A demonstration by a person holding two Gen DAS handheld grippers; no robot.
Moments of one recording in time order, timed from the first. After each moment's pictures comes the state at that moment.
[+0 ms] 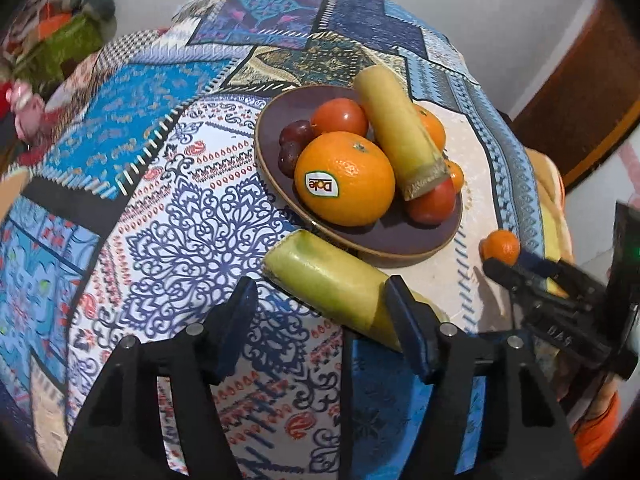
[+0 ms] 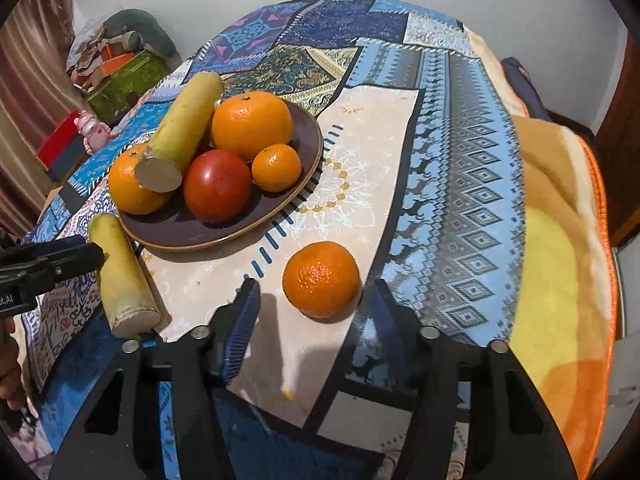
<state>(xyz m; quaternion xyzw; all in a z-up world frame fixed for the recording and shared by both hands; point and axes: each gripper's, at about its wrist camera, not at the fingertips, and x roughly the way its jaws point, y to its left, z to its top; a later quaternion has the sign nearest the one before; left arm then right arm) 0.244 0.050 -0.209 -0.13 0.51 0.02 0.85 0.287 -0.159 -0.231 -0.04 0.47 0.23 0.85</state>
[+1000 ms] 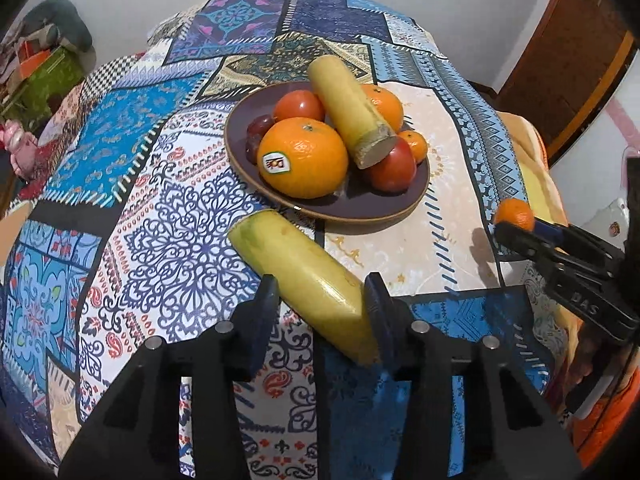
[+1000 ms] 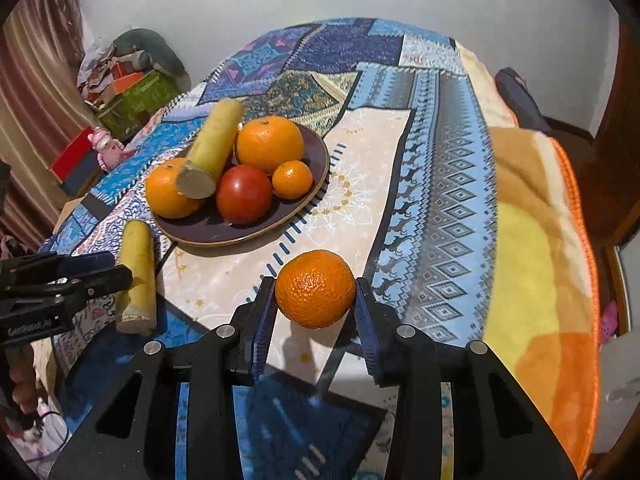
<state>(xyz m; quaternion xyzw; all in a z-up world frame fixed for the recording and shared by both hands) 0.221 0.023 -0.199 -0.07 0.52 0.00 0.85 0.256 -0.176 -0.204 -0.02 0.44 0.23 0.87</state>
